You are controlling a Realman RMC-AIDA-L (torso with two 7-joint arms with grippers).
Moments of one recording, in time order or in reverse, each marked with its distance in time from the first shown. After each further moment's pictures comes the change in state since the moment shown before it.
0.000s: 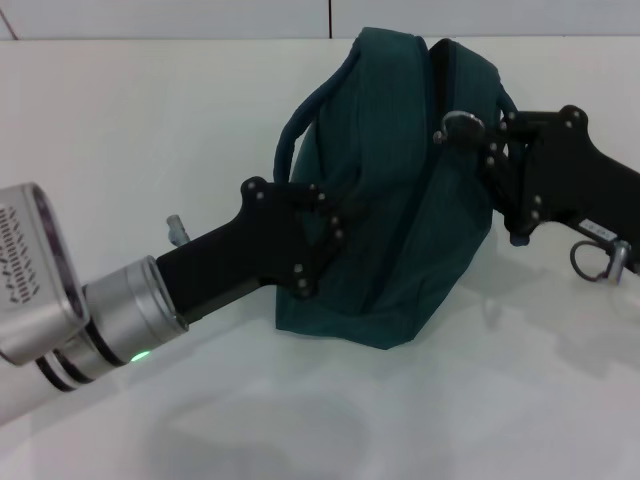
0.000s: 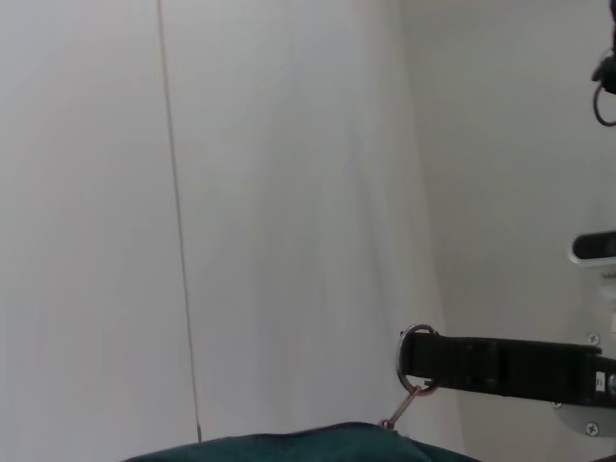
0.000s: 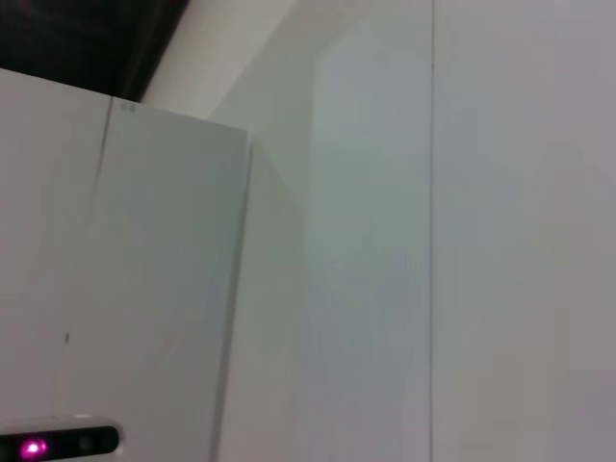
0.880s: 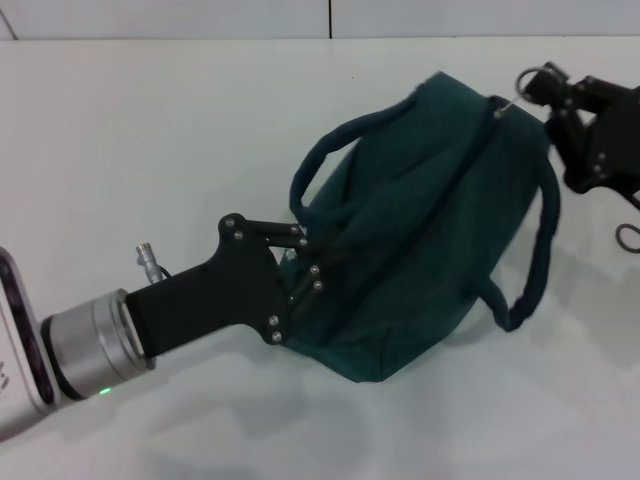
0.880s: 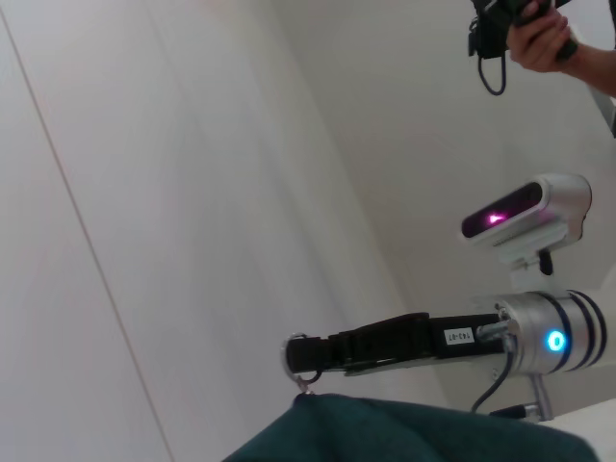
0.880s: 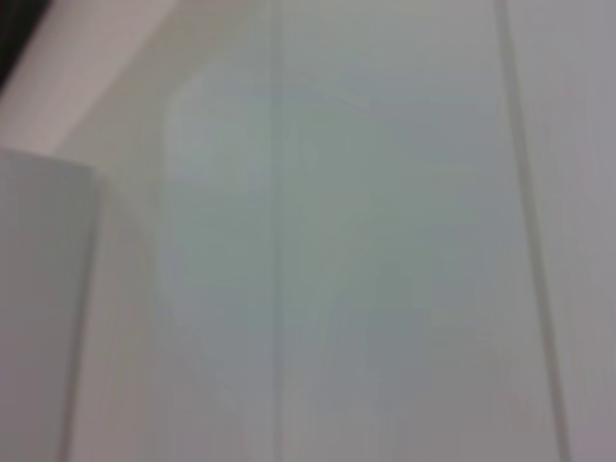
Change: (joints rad) left arm 0.090 0.022 -0.003 0.098 0.112 0.060 0.214; right arm -0.038 0.000 -0.014 0.073 0.218 0.008 0.007
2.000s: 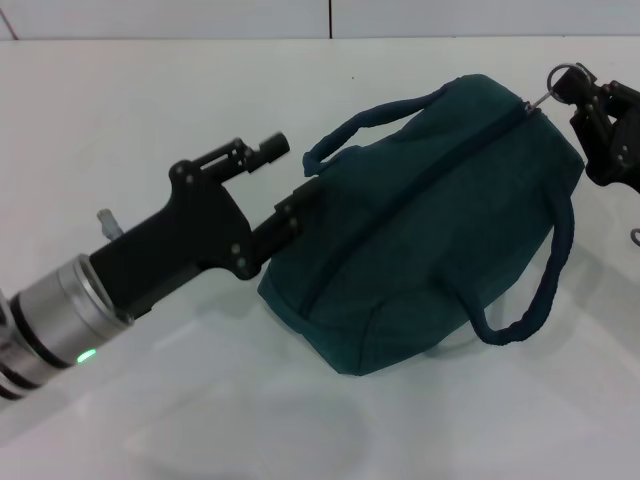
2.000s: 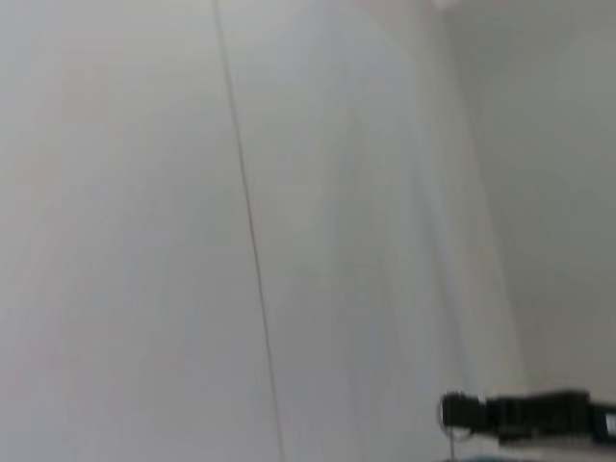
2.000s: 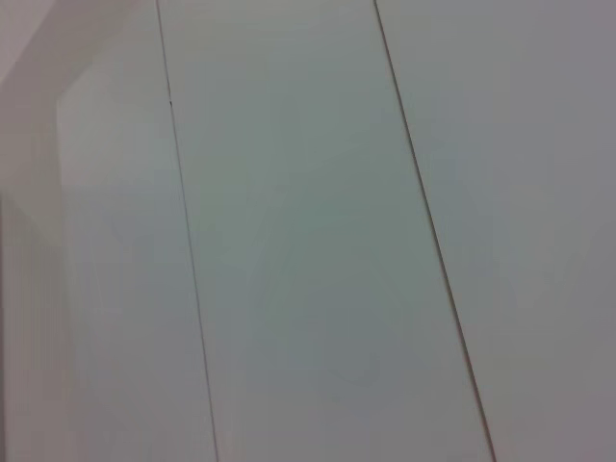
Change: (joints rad) left arm 0.027 -0.006 -0.008 0.021 -0.180 -0.016 -0.246; right arm -0.001 0.000 -0.019 0.065 0.097 0.028 0.085
